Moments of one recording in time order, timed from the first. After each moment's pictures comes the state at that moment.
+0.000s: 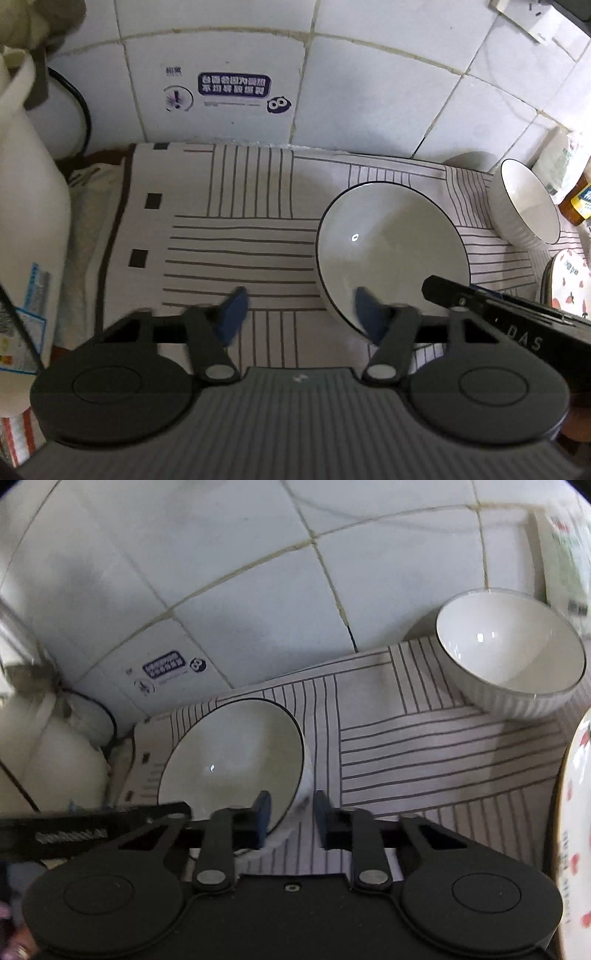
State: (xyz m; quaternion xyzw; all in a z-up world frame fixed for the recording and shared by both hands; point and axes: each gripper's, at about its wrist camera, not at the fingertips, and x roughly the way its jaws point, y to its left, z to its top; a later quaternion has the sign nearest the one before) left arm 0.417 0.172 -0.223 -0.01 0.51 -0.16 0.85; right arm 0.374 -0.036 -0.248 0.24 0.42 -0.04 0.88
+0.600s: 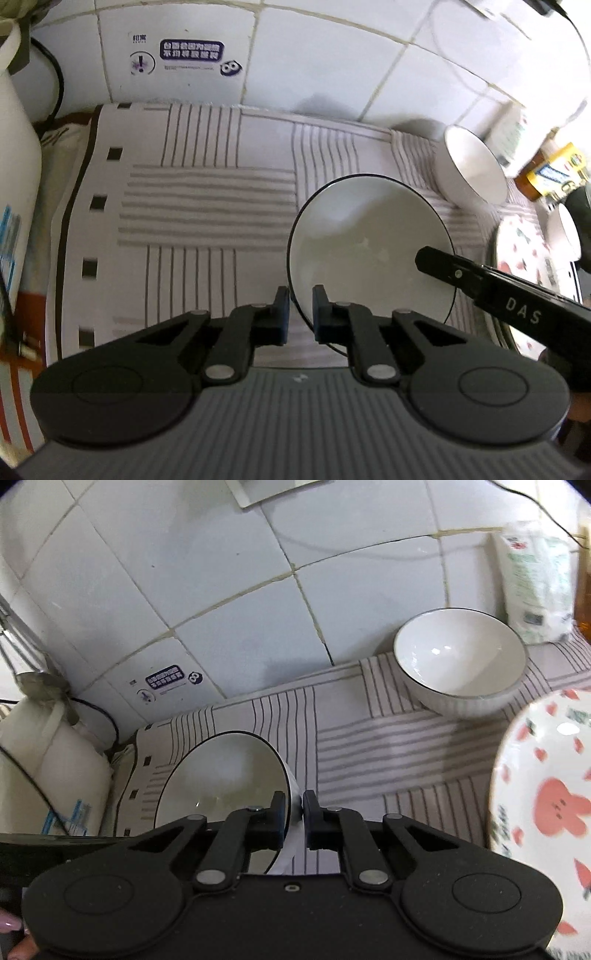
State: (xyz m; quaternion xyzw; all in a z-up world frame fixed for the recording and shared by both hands) left arm 0.372 0.159 -0.209 -0.03 0.54 -0.21 0.81; right arm 0.330 -0.046 -0.218 0.22 0.41 -0.04 0.88
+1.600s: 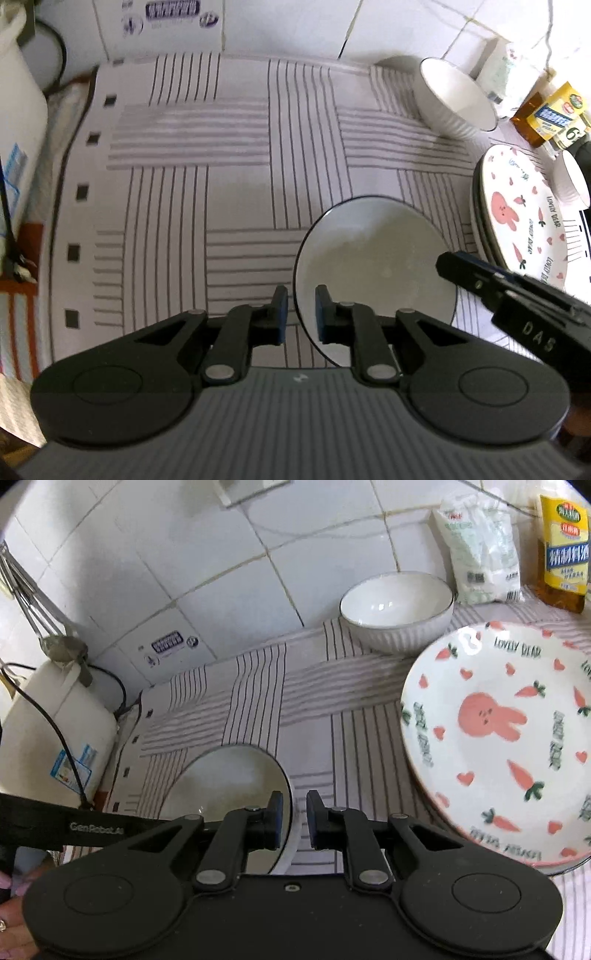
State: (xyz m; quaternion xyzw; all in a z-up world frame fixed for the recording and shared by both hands) left arm 0.316 0.134 -0.206 0.01 0.58 -0.18 0.79; right arm 0.247 -0.059 -0.227 0.22 0.41 -0.03 0.89
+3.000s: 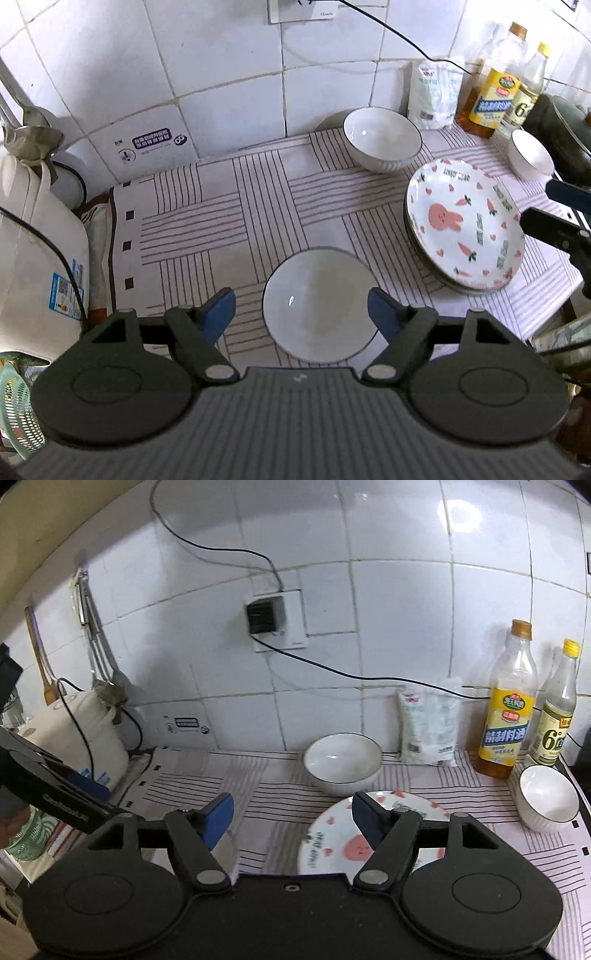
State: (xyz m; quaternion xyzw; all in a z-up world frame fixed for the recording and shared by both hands) left arm 0.272 0.088 -0.100 0.13 0.50 -0.20 0.83; right arm 0.171 -0.121 -0.112 0.07 0.30 -0.03 0.95
